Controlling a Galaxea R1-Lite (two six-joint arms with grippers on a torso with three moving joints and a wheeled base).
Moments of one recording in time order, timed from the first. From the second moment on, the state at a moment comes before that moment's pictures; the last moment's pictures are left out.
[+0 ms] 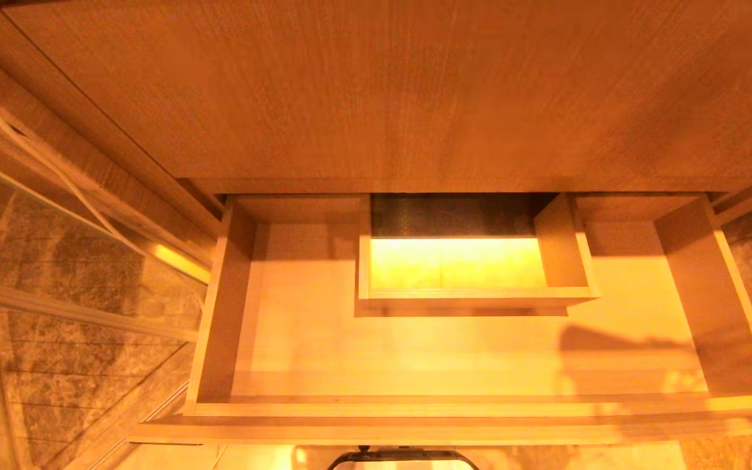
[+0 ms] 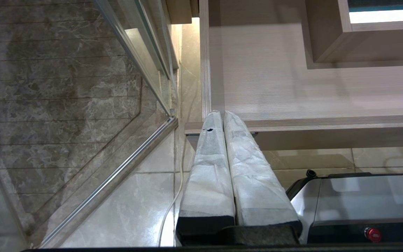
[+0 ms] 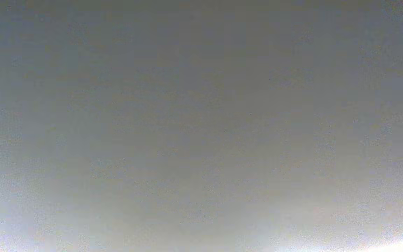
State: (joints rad) left arm 0.00 0.00 0.00 0.00 0.00 0.02; right arm -0.65 0.99 -1.91 0.63 -0.10 -0.40
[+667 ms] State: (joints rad) left arm 0.00 0.00 0.00 0.00 0.00 0.02; right arm -0.65 0.97 -1.92 0.57 -0.06 -0.41
